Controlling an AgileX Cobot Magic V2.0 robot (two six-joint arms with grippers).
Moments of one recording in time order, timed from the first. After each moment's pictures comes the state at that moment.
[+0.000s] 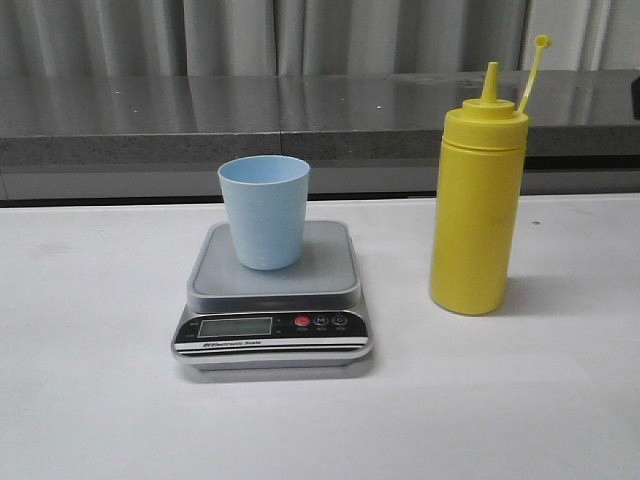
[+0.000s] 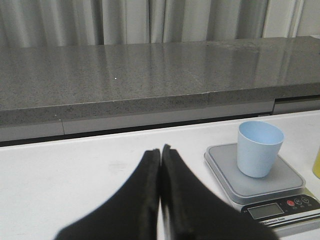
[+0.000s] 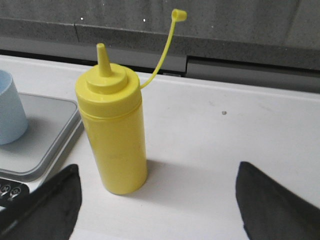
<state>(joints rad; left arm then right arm) -0.19 0.06 -0.40 0.03 0.50 -0.06 0.24 0.86 -0.38 0.03 -0.08 0.02</state>
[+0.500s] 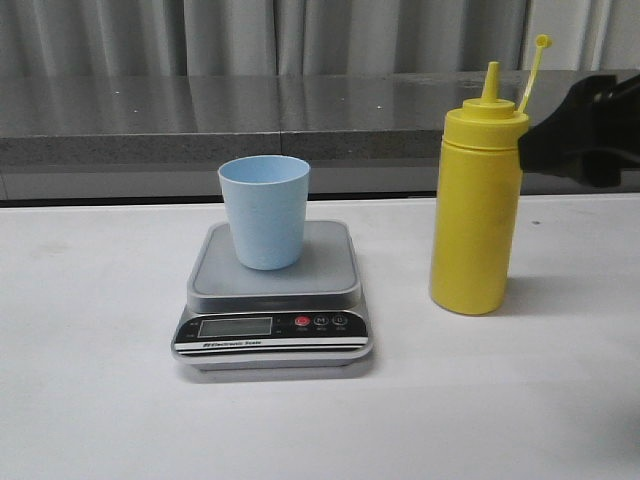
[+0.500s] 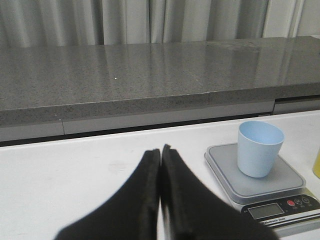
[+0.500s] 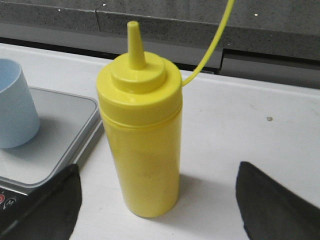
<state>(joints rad) -0.19 0.06 -0.40 0.03 0.50 -0.06 0.34 1.22 -0.38 0.03 -0.43 0.04</state>
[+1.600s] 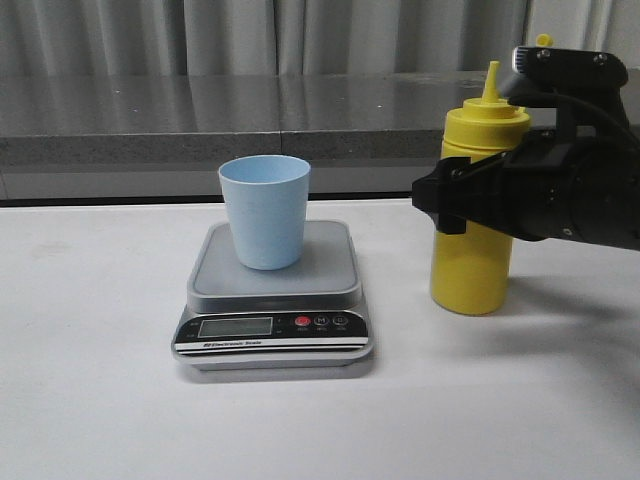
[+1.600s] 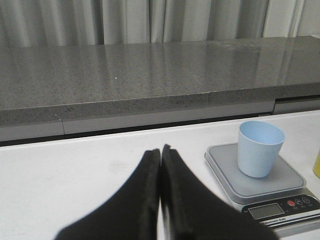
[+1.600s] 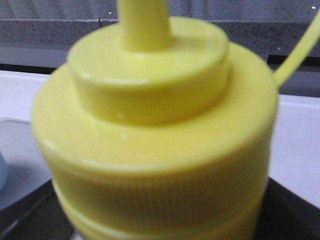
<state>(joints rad) -0.19 0.06 -0.40 0.03 0.50 -0.06 0.36 1.82 -0.57 -0.03 -0.97 0.16</state>
